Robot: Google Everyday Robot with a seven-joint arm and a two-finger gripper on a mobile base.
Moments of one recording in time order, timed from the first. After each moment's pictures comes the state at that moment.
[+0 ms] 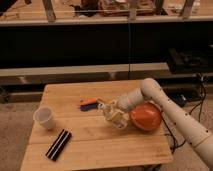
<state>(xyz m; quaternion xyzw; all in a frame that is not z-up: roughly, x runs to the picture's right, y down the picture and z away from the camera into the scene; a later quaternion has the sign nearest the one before) 0.027 0.125 0.756 -0.36 -0.41 0.17 0.82</state>
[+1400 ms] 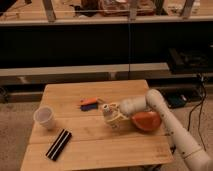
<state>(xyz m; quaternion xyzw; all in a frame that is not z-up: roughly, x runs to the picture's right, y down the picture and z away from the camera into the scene) 0.014 0.133 0.761 -0.30 -0.60 0.16 0.72</state>
